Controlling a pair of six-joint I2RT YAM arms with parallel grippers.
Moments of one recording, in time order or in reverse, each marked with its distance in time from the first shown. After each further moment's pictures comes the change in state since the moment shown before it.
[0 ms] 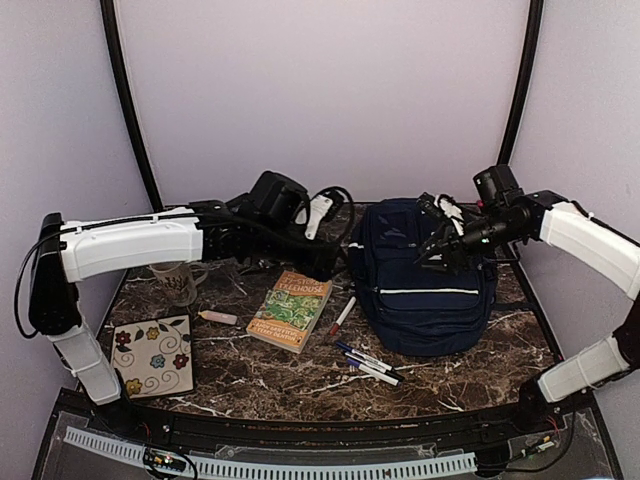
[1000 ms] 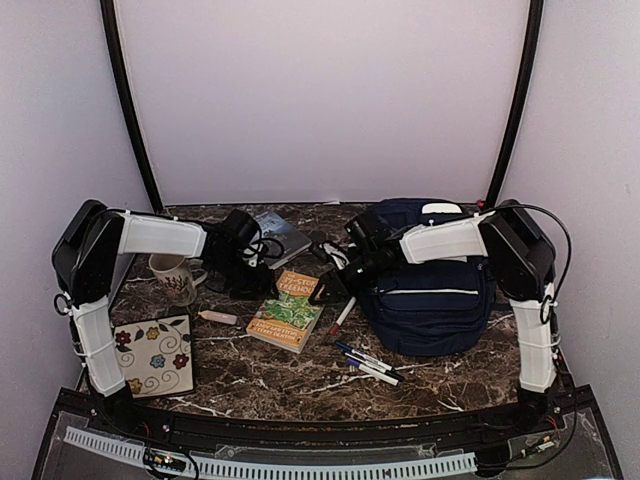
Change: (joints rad) left arm 0.418 0.179 -0.232 -0.117 0.173 -0.238; right arm 0.401 0.816 0.312 0.510 0.055 0.646
